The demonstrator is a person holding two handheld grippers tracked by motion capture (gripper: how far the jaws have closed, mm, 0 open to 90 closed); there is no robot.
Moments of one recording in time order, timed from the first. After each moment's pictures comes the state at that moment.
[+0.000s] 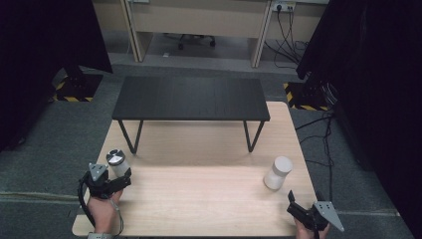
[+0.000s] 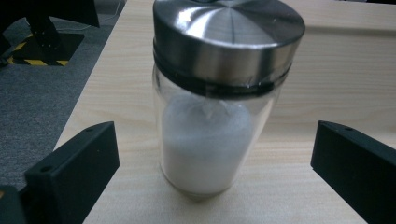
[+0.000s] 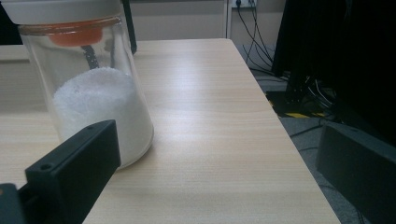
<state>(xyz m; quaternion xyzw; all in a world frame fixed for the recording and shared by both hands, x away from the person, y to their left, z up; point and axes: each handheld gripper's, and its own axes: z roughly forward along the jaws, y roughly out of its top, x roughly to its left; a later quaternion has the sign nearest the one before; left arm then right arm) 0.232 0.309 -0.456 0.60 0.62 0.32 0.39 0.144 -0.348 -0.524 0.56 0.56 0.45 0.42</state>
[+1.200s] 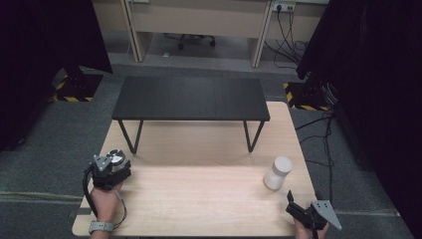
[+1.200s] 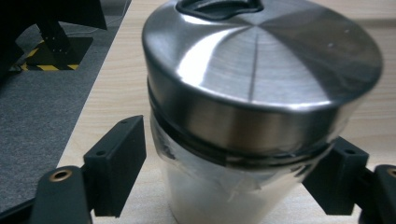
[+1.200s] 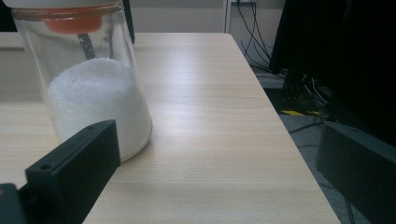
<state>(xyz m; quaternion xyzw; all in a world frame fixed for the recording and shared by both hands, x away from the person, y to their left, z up) 0.259 0.305 -0.459 0.61 0.61 0.34 0.37 0.147 -0.344 -0.521 0.55 0.57 0.43 0.43</state>
